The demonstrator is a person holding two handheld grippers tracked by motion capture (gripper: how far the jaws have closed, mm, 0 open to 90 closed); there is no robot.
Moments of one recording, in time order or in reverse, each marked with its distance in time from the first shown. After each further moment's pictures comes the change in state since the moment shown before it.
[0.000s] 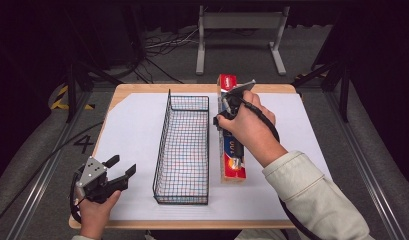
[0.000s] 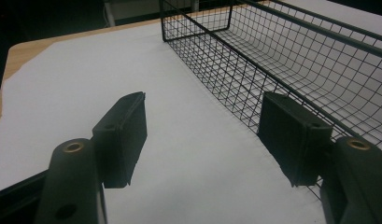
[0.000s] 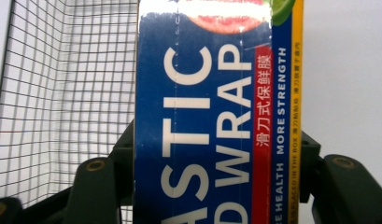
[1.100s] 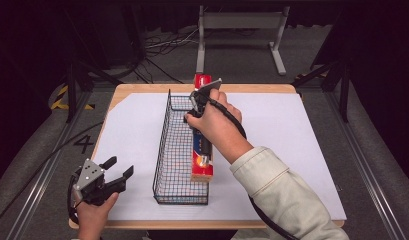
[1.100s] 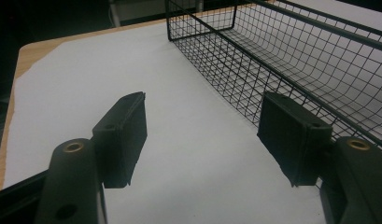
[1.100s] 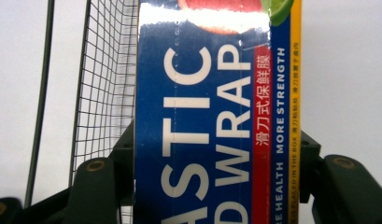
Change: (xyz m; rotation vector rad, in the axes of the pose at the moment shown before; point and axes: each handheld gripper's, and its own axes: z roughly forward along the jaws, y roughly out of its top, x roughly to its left) left arm 0.001 -0.003 -0.005 -0.004 0.020 0.006; right arm 0.073 0.003 0.017 0.004 0.024 0.005
